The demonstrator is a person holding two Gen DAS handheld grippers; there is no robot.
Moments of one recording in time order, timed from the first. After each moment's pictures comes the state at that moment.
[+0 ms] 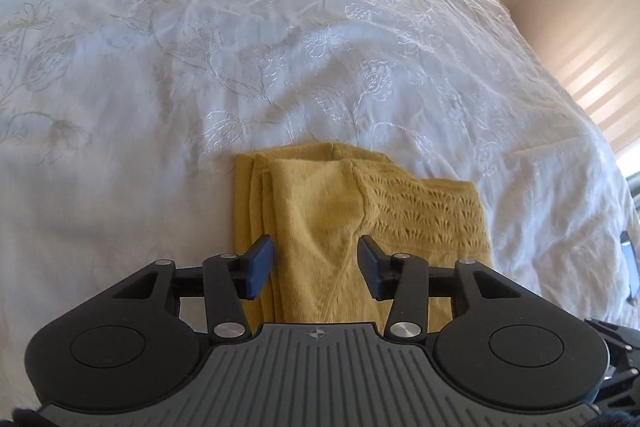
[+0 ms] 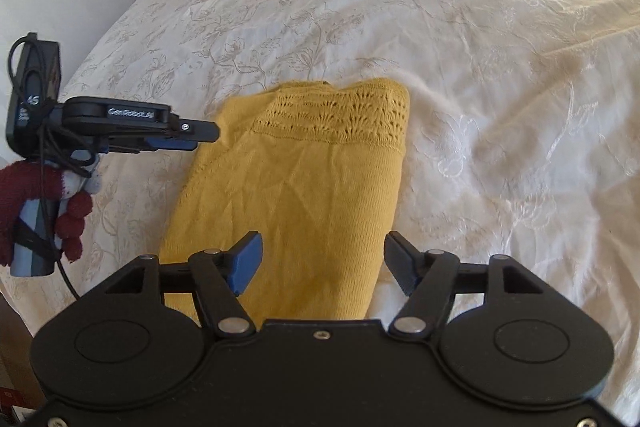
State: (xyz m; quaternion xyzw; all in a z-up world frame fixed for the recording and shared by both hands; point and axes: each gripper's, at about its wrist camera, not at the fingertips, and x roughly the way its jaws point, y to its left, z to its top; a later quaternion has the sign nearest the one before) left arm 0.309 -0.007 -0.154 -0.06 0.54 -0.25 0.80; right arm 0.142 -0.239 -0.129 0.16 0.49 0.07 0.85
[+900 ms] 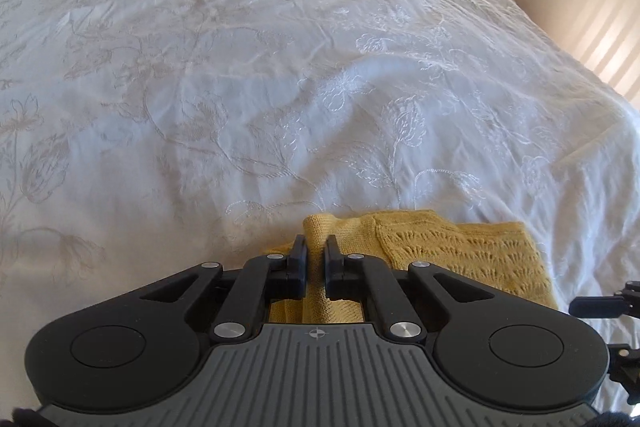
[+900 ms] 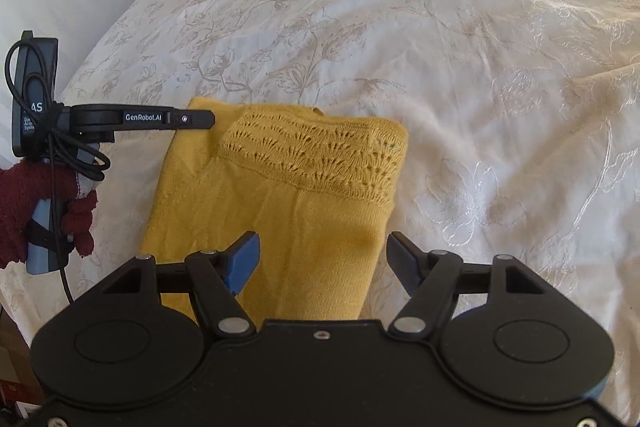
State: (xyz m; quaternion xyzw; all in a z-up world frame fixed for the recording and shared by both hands) left arm 0.345 -0.025 -0.156 0.03 0.49 -0.23 0.84; right arm 0.200 -0.259 -0.148 0.16 0.49 0.09 0.85
